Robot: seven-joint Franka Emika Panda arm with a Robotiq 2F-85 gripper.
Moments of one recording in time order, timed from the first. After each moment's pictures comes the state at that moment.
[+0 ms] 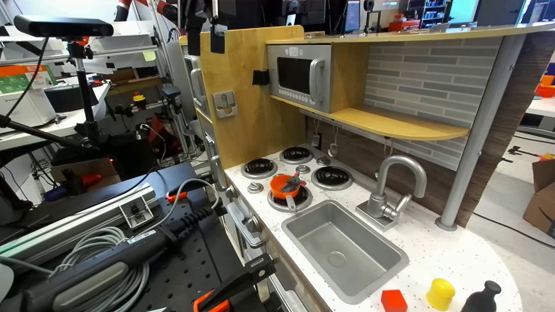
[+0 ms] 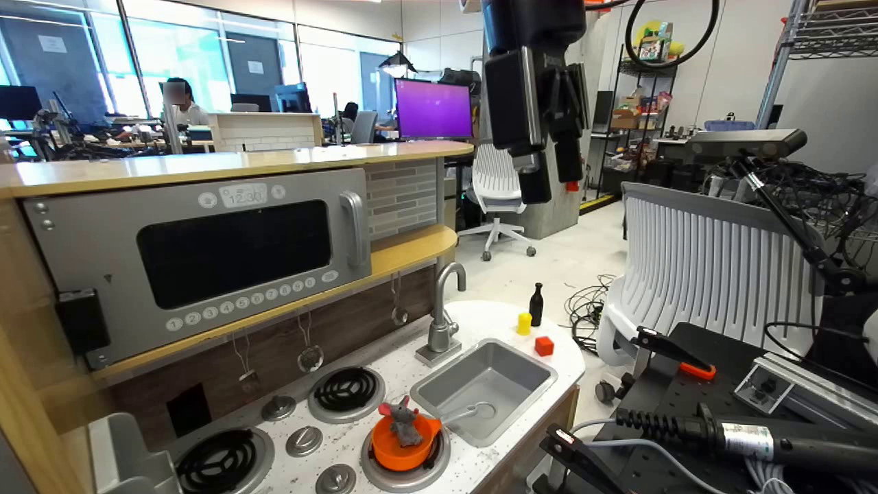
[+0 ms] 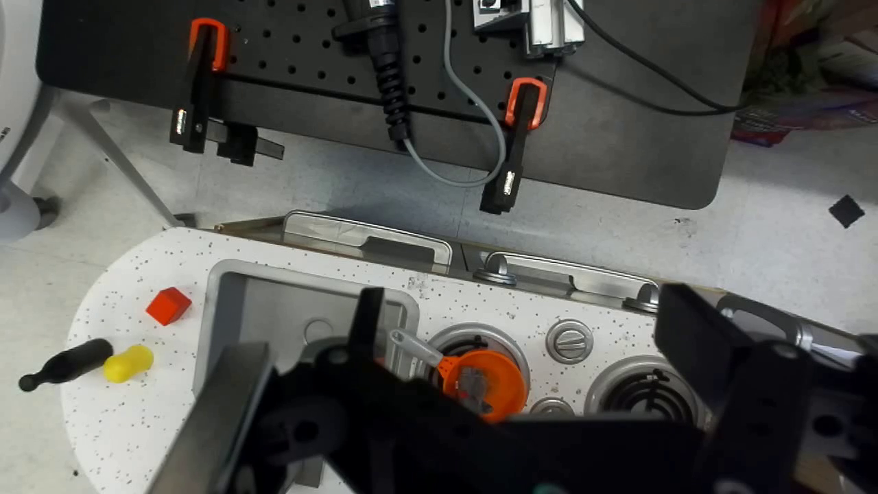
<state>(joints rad) 0.13 -0.17 0.19 -2.33 -0.01 1.92 0.09</state>
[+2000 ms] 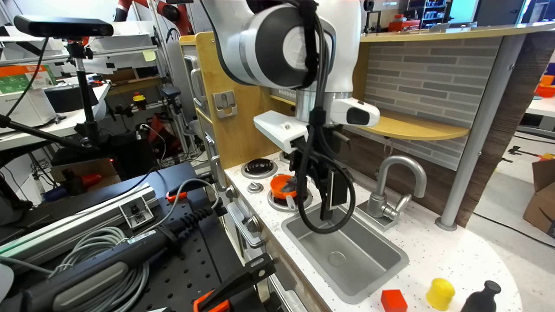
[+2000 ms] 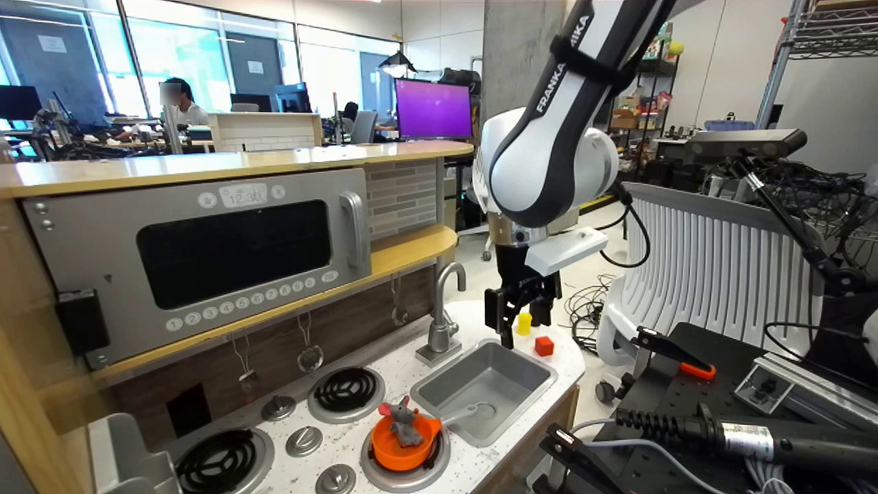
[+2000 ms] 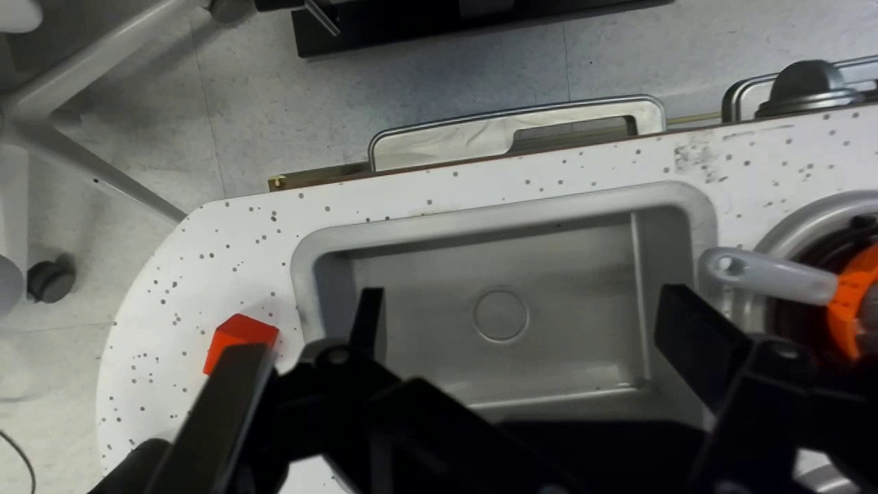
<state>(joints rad) 0.03 0.58 -0.07 -2.18 -0.09 2.61 0.14</state>
